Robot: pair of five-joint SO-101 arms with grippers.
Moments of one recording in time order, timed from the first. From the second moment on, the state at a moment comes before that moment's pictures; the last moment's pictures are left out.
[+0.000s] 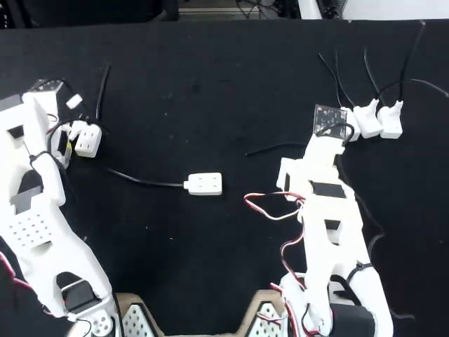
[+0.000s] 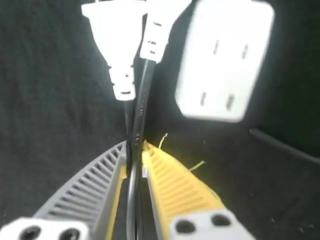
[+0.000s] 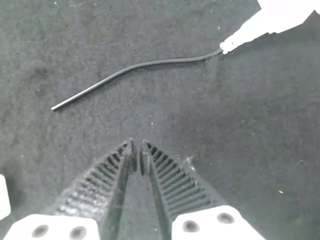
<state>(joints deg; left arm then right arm) -30.9 30.6 -18.3 81.8 -27.1 6.4 -29.5 63.8 30.5 -6.5</state>
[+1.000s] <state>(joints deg) -16.6 -1.4 5.2 91.7 -27.0 6.4 -29.5 63.8 30.5 -6.5</state>
